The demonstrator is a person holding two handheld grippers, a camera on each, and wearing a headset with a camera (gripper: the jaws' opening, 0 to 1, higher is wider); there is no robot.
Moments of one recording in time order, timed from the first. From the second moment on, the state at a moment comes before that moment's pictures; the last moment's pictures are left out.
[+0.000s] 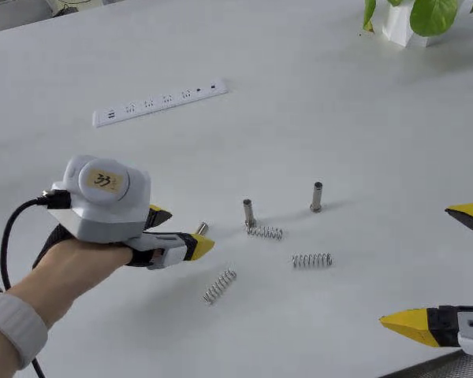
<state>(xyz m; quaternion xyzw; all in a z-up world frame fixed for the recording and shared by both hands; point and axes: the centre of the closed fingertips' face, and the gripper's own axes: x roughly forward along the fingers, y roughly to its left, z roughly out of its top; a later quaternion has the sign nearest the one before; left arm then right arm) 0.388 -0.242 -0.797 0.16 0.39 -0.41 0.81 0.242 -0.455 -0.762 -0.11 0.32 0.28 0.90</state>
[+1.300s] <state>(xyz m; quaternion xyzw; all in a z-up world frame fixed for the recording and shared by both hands) 0.405 -0.249 -0.837 0.14 0.46 -0.38 0.79 0.237 -0.455 -0.772 -0.11 0.34 0.28 0.89</state>
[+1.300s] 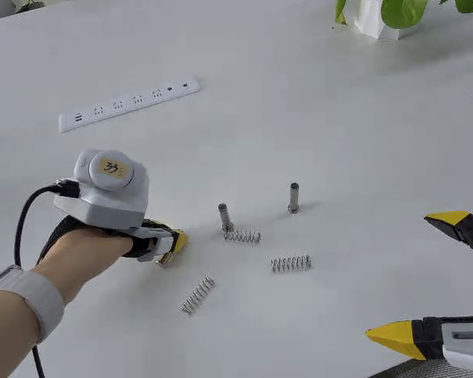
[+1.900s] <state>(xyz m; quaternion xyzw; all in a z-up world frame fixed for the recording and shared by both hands) 0.411 -0.247 -0.836 0.15 0.46 -0.37 0.79 0.242 -0.447 -0.764 -0.11 0.33 0.28 0.90</state>
